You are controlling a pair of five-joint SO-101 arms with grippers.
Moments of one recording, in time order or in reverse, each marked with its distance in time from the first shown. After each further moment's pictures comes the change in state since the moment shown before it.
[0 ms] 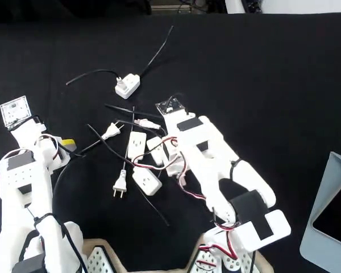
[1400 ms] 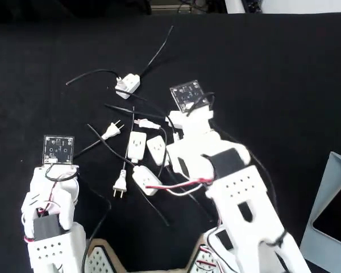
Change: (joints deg) left arm 6.9 -68.2 36.0 11.6 -22.5; right arm 0.0 -44.7 11.1 1.1 -0.4
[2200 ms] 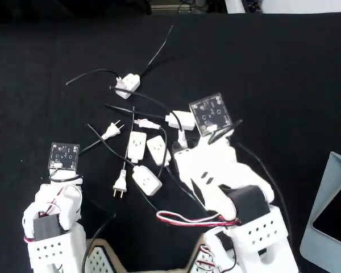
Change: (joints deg) left arm 0.0 -0.2 0.0 17.1 -0.4; right arm 0.0 -22.6 6.4 0.4 0.0
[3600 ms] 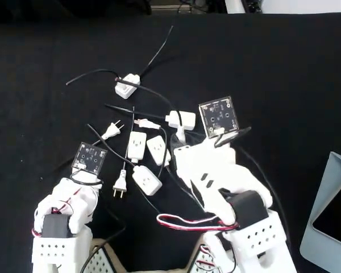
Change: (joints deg) left arm 15.2 0.0 0.0 0.0 0.0; right arm -0.6 -3.4 5.2 -9.0 -4.0
